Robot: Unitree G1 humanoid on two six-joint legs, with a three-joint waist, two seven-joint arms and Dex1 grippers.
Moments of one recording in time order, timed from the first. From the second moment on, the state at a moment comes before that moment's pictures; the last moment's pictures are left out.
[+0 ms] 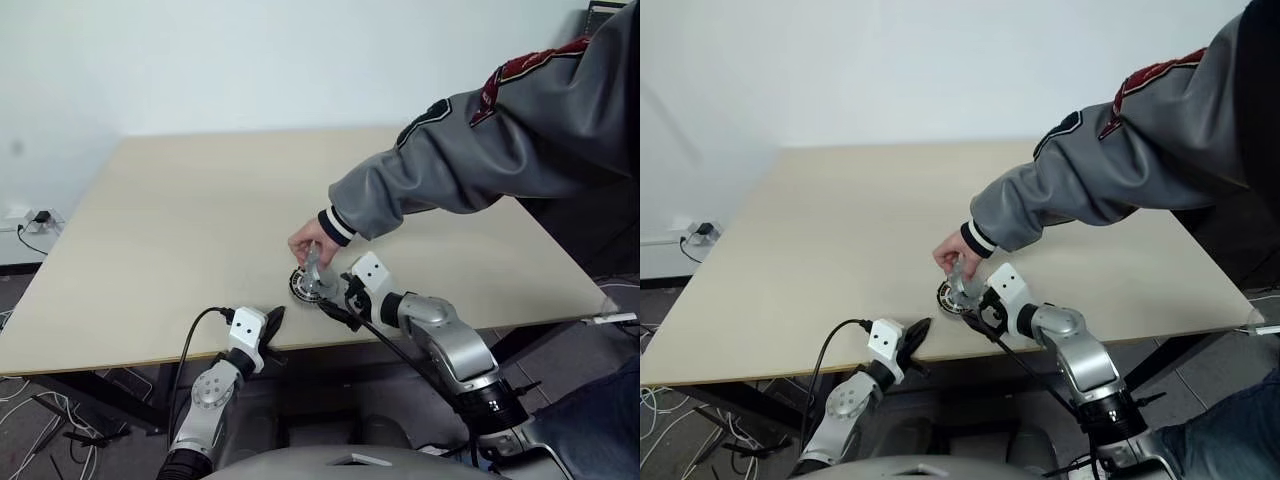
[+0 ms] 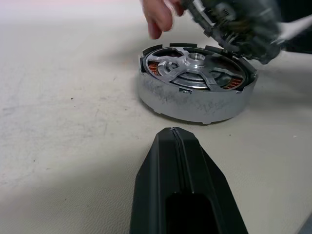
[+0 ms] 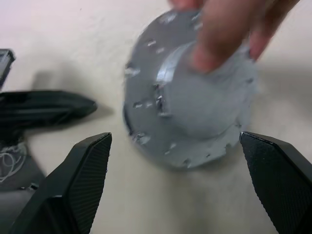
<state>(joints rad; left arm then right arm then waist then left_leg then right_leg) 0.12 0.11 -0.16 0.42 -0.06 -0.36 -0.41 -0.13 -0.32 0.26 -0.14 0.12 0.61 0.63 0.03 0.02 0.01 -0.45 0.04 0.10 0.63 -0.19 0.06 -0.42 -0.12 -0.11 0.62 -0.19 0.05</state>
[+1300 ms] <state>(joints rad) 0.02 0.12 -0.05 0.82 -0.09 -0.67 -0.51 -0.09 -0.32 0.26 -0.17 0.15 0.64 0.58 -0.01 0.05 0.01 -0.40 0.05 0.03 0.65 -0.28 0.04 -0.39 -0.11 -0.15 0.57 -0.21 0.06</state>
